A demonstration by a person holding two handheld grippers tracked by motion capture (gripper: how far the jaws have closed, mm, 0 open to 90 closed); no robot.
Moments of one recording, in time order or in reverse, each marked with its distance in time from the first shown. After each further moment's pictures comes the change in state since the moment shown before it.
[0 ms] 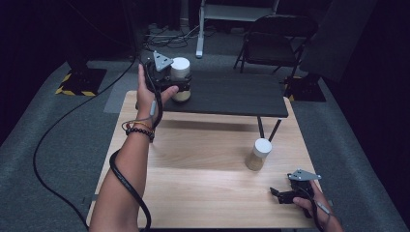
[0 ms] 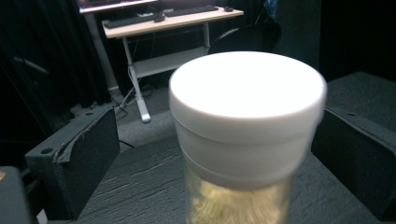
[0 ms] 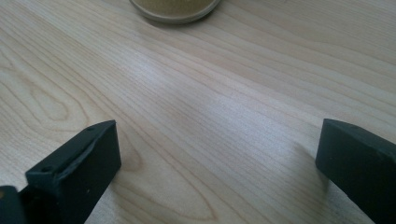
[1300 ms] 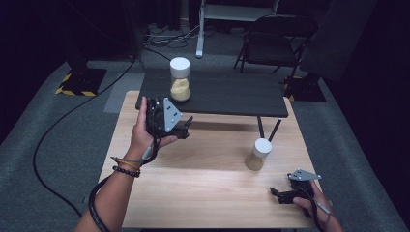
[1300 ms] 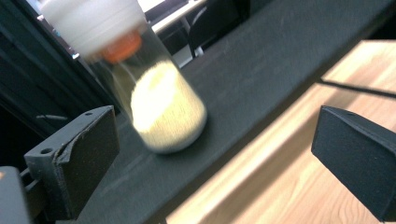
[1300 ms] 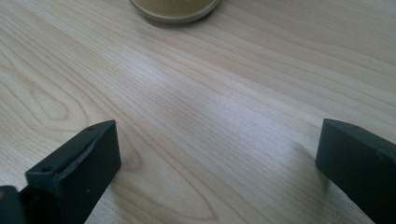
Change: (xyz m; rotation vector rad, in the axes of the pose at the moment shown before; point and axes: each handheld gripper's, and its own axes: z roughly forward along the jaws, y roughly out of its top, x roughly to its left) left arm -0.048 -0.074 -0.067 0.019 -0.038 0.369; right arm 0.000 0.000 0.000 0.000 0.000 -0.001
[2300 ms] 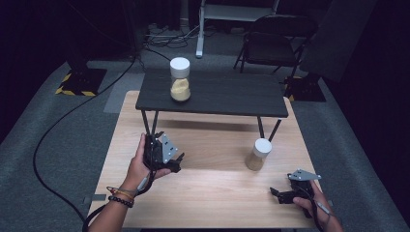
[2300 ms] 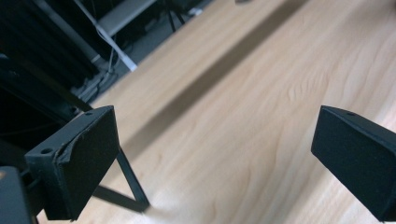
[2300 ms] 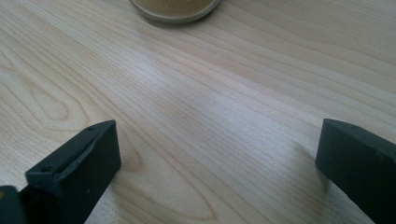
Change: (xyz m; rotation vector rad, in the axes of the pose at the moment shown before) left arm -0.037 -0.071 0.001 0.230 -0.107 -0.022; right arm 0.000 0.000 0.000 0.000 0.000 0.000
